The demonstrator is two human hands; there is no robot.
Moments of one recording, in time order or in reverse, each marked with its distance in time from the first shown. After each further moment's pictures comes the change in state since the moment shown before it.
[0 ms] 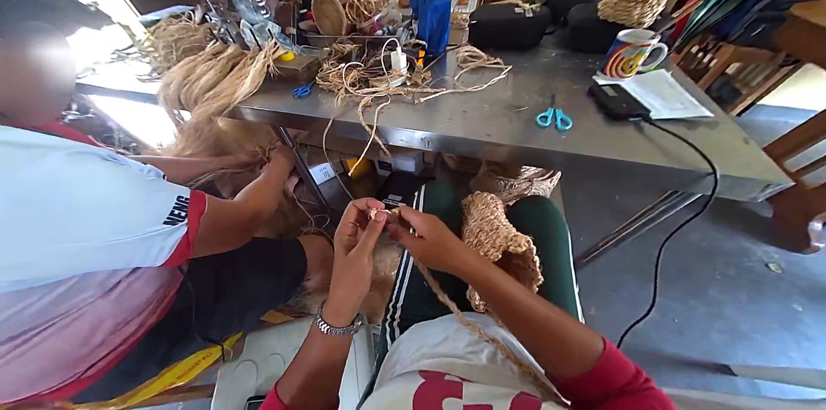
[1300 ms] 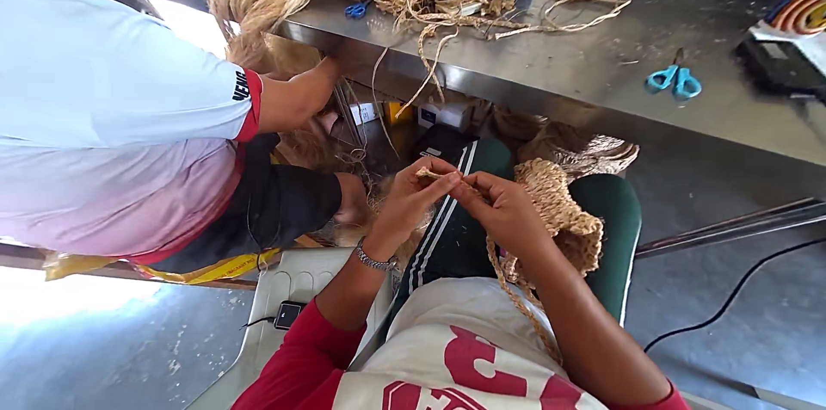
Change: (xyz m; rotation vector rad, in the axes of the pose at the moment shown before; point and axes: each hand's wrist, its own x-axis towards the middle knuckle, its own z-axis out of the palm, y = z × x) left_hand -0.001 -0.006 0.000 0.010 -0.177 -0.225; right_hand -0.035 -0.006 -0.007 -0.010 0.213 0.067
